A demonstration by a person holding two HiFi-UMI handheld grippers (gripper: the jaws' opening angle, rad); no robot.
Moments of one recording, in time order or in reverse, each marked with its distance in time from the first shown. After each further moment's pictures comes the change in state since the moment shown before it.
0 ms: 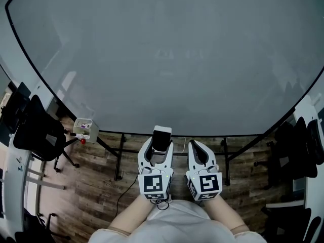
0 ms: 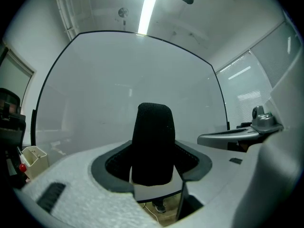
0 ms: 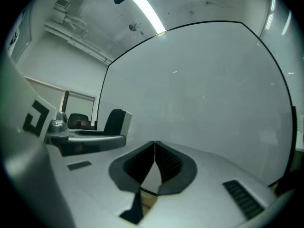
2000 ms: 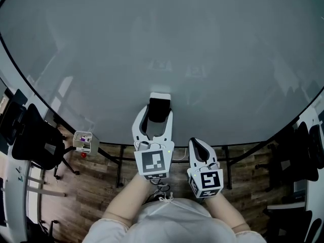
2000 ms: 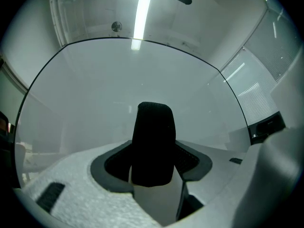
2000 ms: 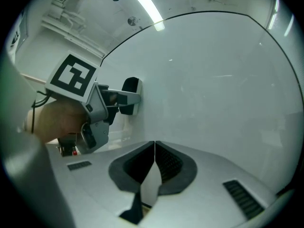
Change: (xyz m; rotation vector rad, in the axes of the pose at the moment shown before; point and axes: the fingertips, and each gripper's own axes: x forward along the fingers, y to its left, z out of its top) left arm 0.107 0.062 0.115 0.120 -0.196 0.031; right arm 0.070 -0.011 0.009 -0.011 0.019 -0.017
